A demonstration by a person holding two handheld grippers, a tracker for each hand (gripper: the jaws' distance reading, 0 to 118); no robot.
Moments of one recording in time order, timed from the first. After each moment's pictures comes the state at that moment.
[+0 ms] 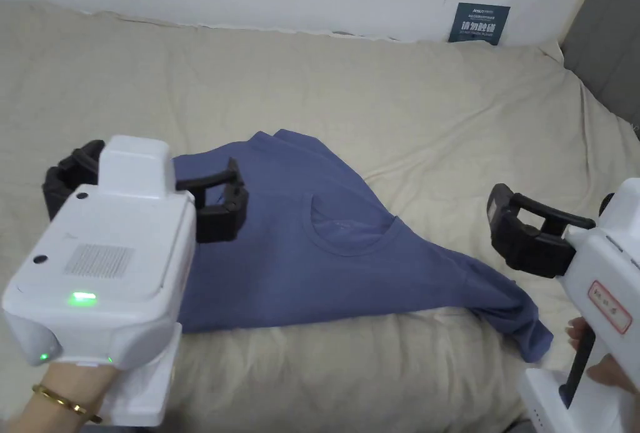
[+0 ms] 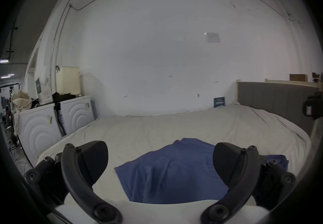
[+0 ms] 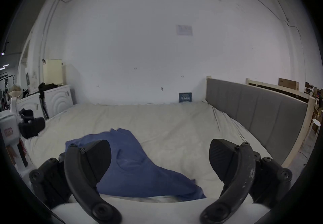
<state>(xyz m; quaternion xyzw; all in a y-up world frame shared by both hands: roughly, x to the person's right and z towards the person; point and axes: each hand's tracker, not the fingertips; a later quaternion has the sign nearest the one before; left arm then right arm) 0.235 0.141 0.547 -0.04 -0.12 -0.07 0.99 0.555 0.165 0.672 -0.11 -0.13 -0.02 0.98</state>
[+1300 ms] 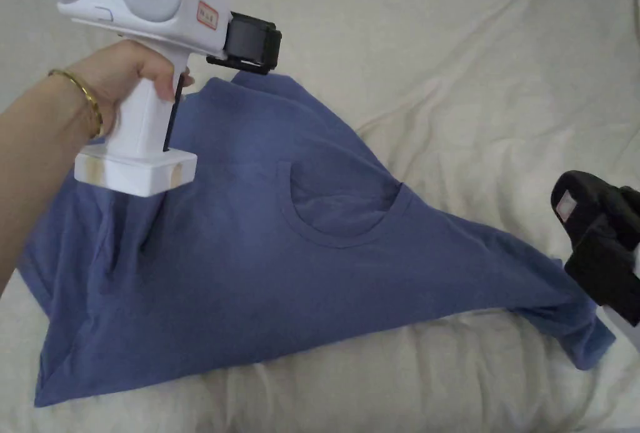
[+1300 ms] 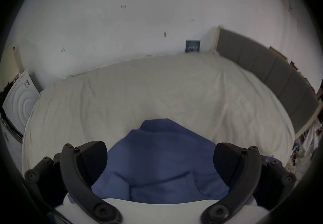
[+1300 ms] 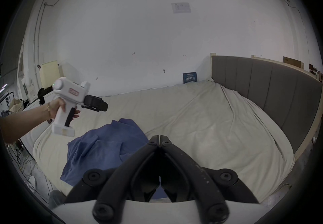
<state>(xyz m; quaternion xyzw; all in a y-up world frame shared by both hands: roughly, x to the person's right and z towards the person) 0.390 0.121 0.192 -0.37 -0.26 -0.14 0.88 0.601 0.125 0.599 -0.19 -0.13 -0.10 0.97</state>
